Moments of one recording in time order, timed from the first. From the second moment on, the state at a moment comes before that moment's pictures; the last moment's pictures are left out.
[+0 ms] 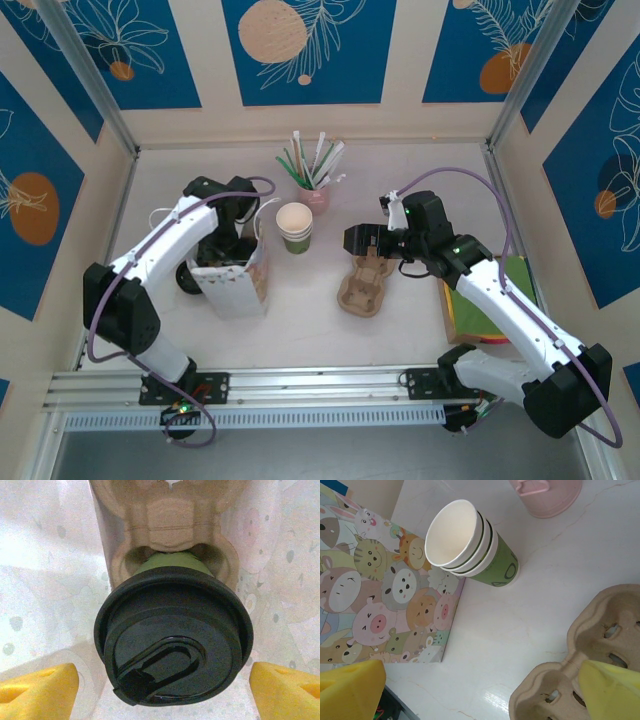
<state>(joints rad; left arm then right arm) -0.46 1.59 1.43 -1.50 0.01 -0.47 0.49 1.07 0.95 -0.57 -0.33 0.52</state>
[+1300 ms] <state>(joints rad) -0.46 1.53 1.71 -1.57 -0.01 -0.49 0.46 1.12 0.98 -0.62 -0.26 0.53</state>
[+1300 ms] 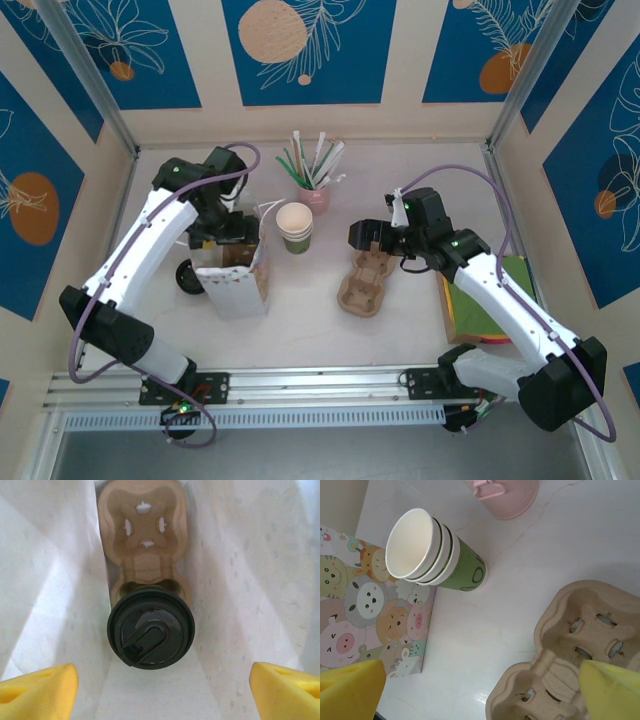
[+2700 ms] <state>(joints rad) -0.26 1.29 1.96 -1.40 -0.13 -0.40 0.69 1.96 2.04 -0.91 0.00 0.17</state>
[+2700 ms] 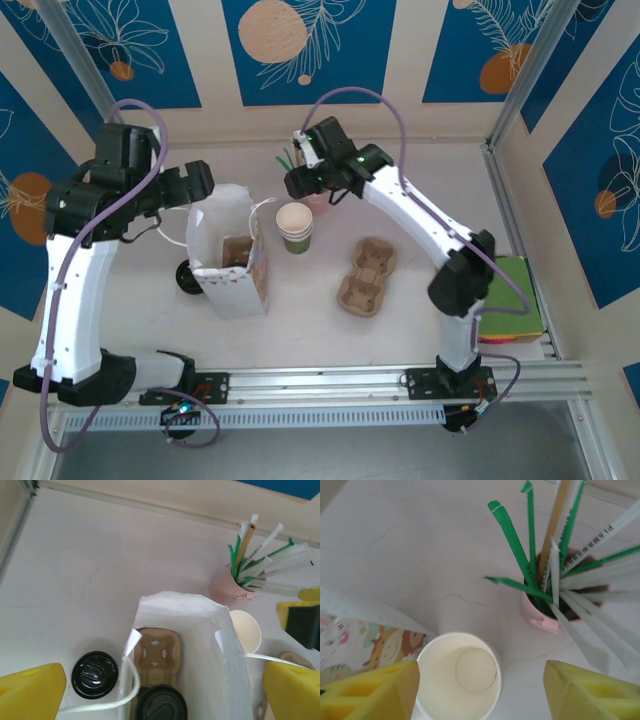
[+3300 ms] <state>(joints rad) -0.26 1.22 1.94 -1.41 -0.16 -0.37 0.71 2.35 2.48 -1.07 0.20 0.06</state>
